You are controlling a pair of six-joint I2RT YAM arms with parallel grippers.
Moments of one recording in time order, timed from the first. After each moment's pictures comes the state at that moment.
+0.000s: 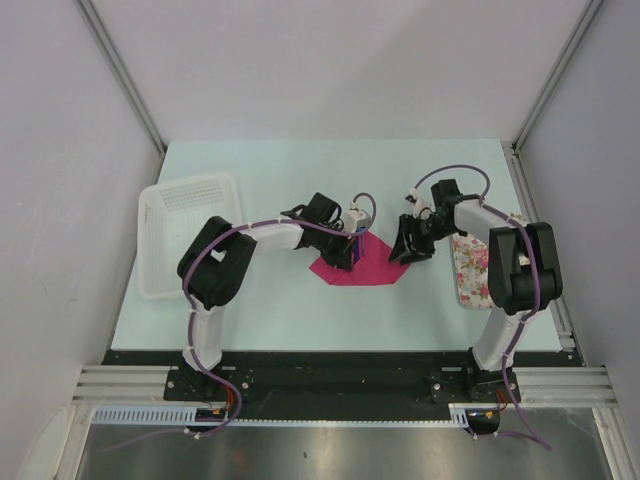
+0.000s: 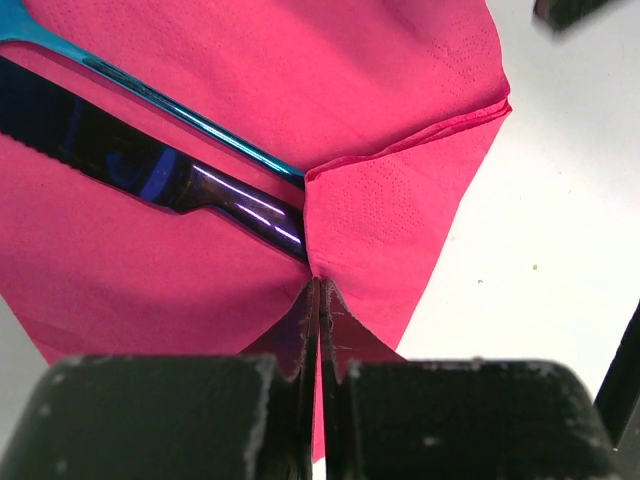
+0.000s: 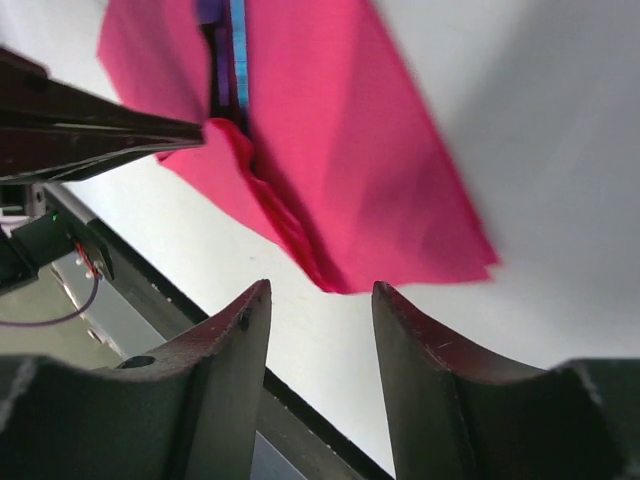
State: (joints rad) left arm -0.64 2.03 1.30 -0.26 0.59 0.13; right arm 0.12 1.83 1.18 -0.68 -0.66 0.10
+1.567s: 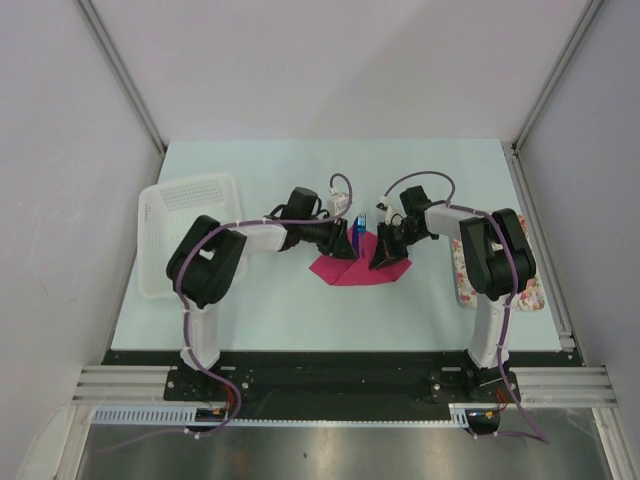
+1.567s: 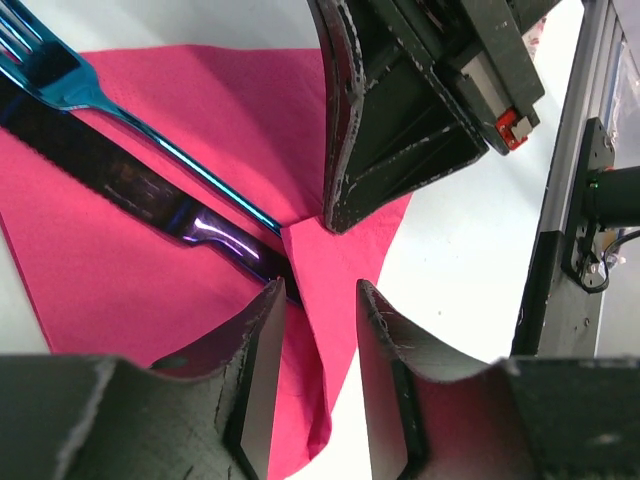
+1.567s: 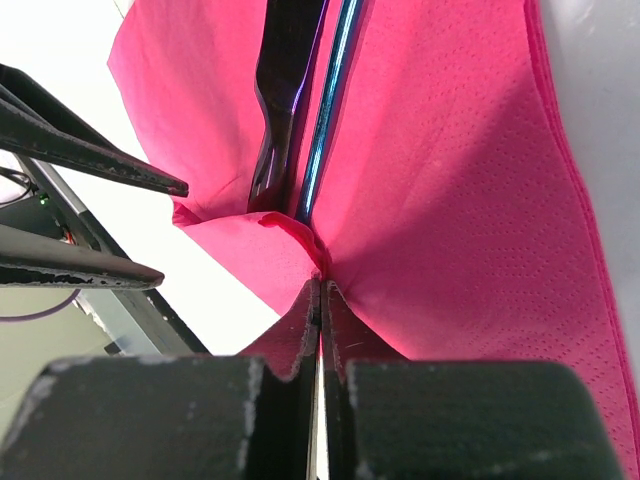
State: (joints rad) left arm -0.54 1.99 1.16 0.10 0.81 -0.19; right arm 0.29 1.99 1.21 -0.49 -0.71 0.16
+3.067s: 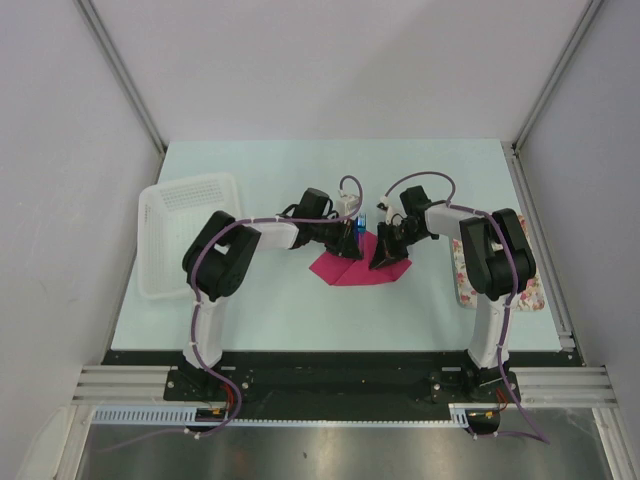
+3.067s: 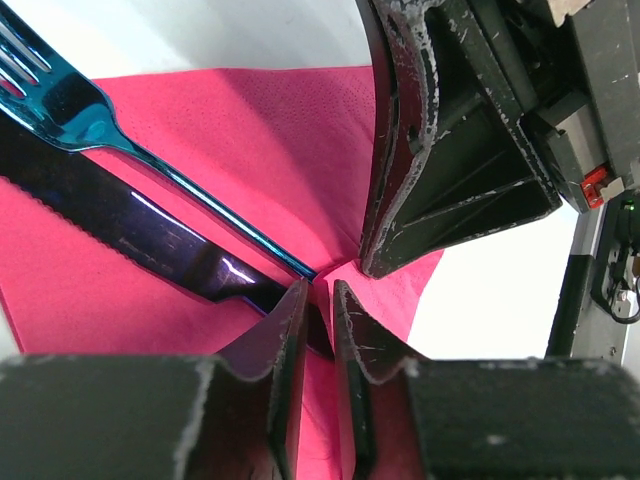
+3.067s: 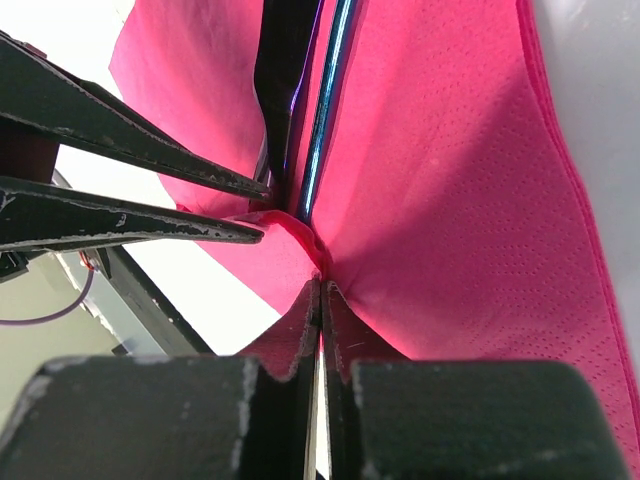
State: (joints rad) left arm -0.58 2.11 1.27 0.09 0.76 -0.20; right arm 0.29 1.99 1.21 -0.50 -0.71 0.18
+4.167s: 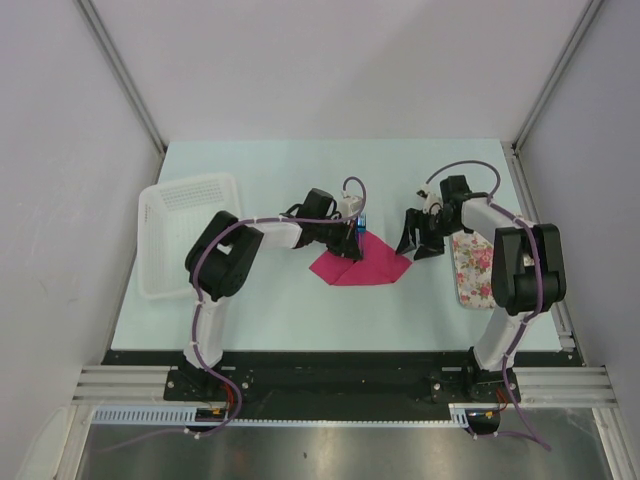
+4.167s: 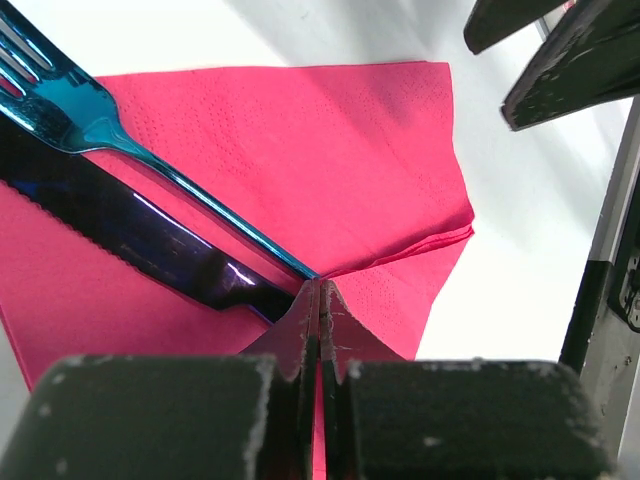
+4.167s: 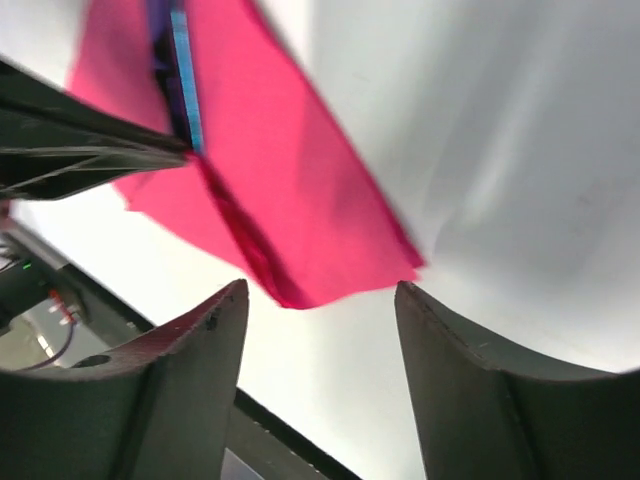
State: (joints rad) left arm -0.59 2.12 1.30 0.04 0.72 -0.19; right arm 0.10 1.82 1.20 -0.64 -0.58 0.12
